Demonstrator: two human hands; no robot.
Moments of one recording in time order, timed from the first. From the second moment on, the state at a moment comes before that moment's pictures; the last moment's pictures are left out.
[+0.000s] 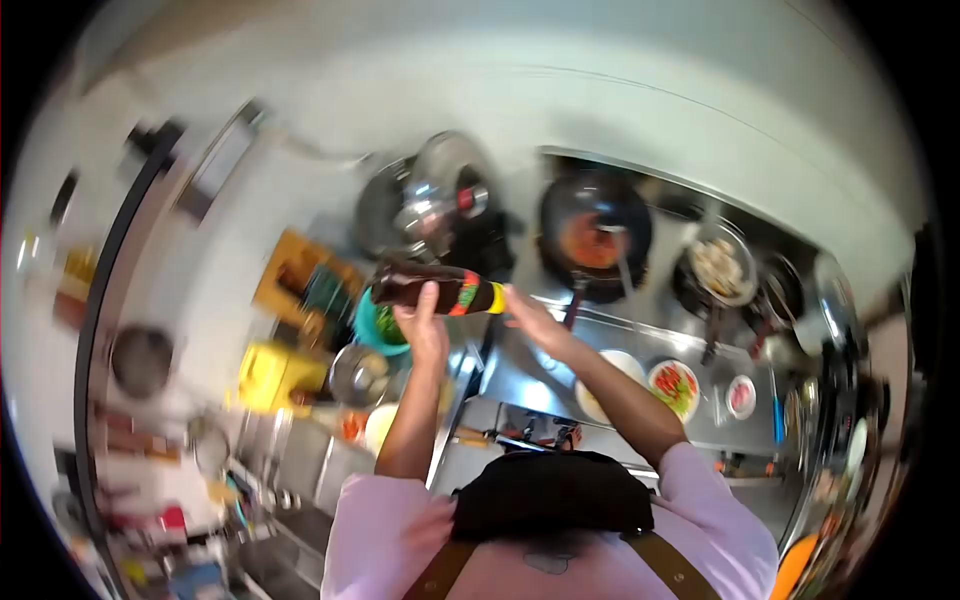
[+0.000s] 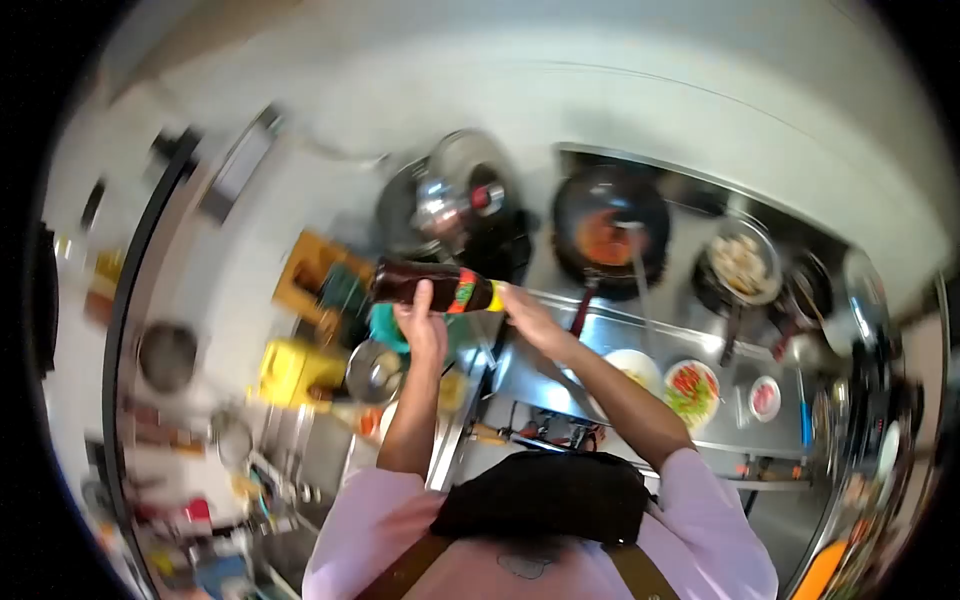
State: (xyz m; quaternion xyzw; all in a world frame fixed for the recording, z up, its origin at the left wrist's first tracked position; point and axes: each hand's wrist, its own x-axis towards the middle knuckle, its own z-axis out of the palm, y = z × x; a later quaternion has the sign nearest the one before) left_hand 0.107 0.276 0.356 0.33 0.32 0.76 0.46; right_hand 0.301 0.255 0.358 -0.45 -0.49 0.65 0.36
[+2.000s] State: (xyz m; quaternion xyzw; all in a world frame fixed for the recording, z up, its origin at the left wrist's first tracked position) left_hand 0.160 0.289 0.313 0.07 0.33 0.60 0.72; right_hand 0.323 0.232 0.293 -0.62 -0.45 0.17 0.62
